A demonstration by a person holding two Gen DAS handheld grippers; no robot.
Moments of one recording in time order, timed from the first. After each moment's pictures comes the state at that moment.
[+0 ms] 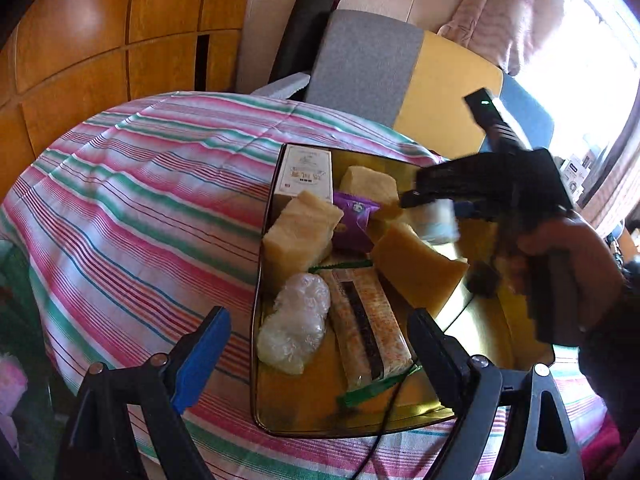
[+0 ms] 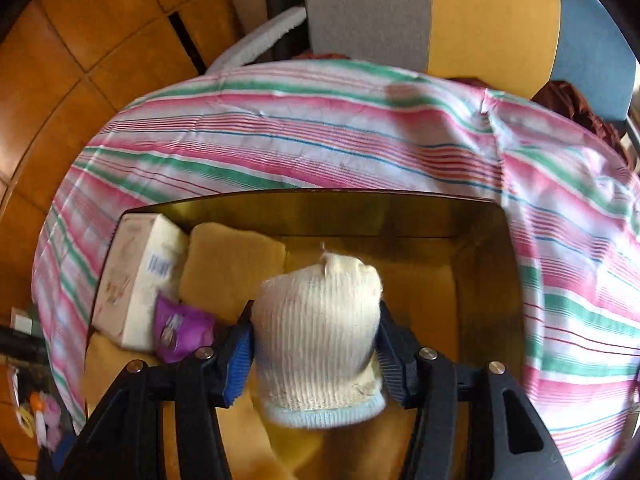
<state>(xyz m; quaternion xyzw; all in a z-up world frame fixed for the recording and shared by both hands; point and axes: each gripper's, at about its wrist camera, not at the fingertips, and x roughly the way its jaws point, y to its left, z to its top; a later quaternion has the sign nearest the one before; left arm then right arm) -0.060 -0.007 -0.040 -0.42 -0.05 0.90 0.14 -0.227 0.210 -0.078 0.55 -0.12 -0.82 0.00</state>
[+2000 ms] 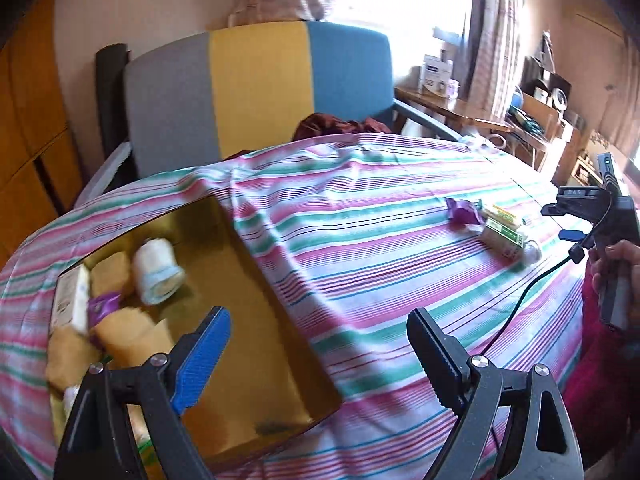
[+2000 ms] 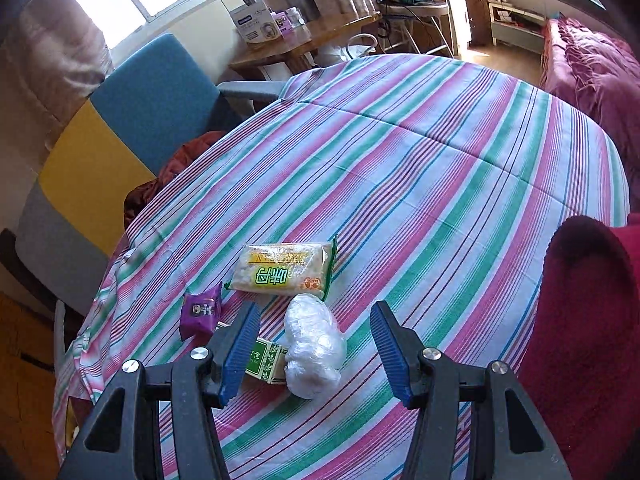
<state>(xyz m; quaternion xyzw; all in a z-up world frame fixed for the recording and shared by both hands) -0.002 0.231 0.009 -0.36 0.14 0.85 0.36 0.171 0.598 -0.039 0.31 -0.42 -0.75 -0.41</state>
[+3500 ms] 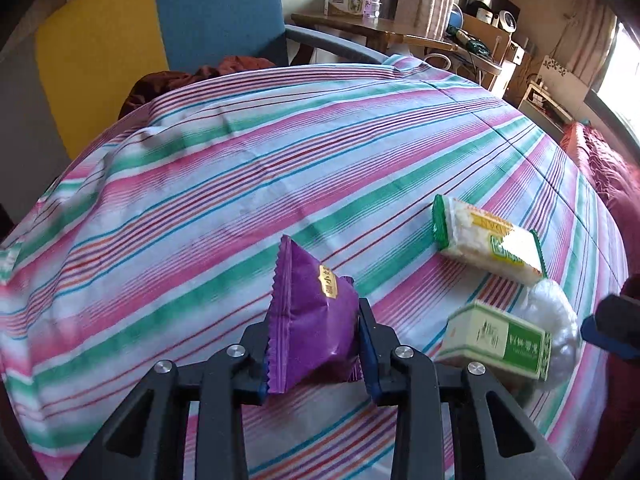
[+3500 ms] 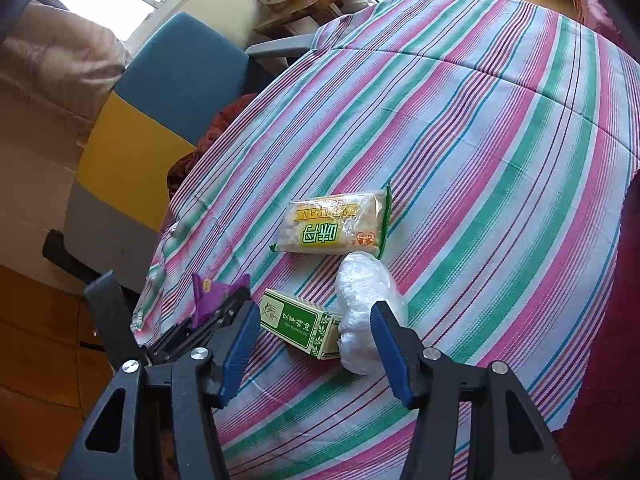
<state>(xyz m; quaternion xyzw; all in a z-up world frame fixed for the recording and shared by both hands) -0.053 0.511 -0.077 -0.43 0.22 0.75 0.45 0.161 0.603 -0.062 0.31 -0.50 -0.75 -0.30</state>
